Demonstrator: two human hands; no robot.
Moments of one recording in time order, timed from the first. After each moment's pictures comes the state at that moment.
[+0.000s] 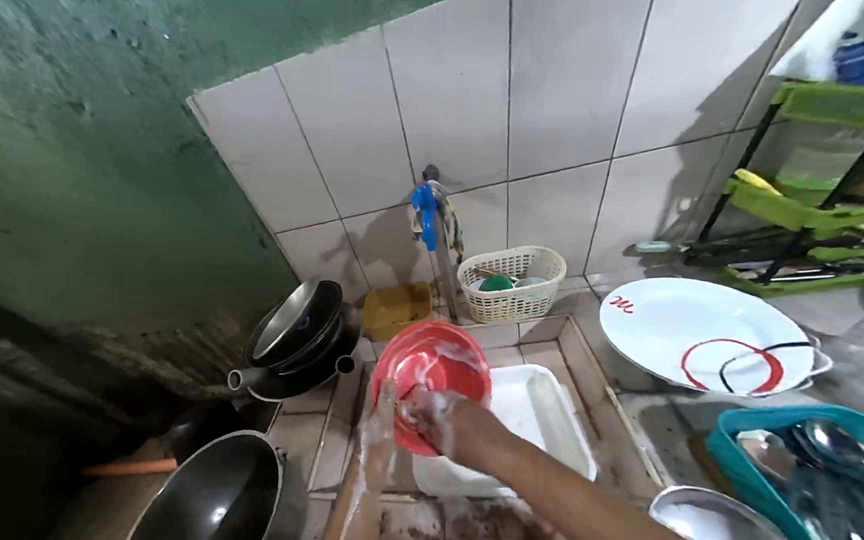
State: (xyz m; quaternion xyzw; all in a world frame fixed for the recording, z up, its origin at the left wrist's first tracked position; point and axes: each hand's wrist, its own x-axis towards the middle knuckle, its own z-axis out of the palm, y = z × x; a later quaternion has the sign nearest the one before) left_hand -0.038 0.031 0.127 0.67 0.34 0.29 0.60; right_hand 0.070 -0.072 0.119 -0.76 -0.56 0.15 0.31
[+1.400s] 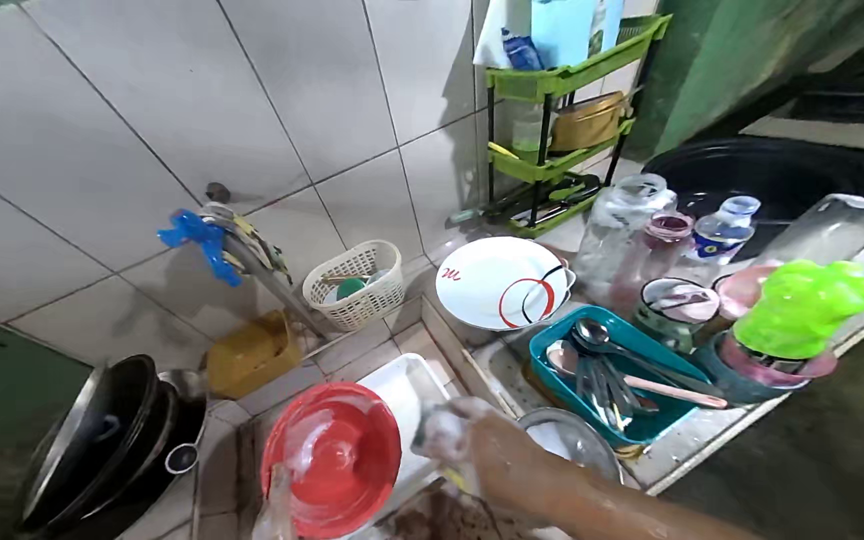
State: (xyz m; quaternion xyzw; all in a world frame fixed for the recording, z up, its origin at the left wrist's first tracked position) left_hand -0.035 0.008 0.075 0.66 0.37 0.21 0.62; right_hand 0.091 -0.253 0.100 -0.83 -0.50 0.05 0.24
